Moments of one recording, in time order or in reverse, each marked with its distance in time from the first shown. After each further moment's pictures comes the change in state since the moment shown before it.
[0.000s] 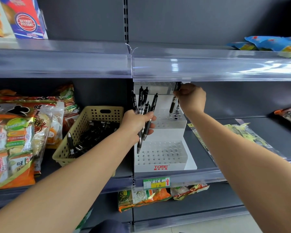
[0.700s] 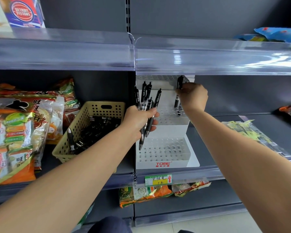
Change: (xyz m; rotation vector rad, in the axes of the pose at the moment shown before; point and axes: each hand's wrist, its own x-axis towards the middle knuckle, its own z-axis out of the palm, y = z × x) left_hand 0.004 -0.003 -0.001 0.003 -0.009 -0.004; right_hand -0.001 0.006 0.012 -0.150 0.001 0.042
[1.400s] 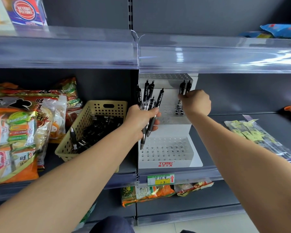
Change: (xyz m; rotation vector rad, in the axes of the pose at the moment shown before) left_hand 0.003 -0.002 -0.004 0.017 0.003 -0.007; right_hand -0.002 0.013 0.011 -0.123 -0.032 0.199
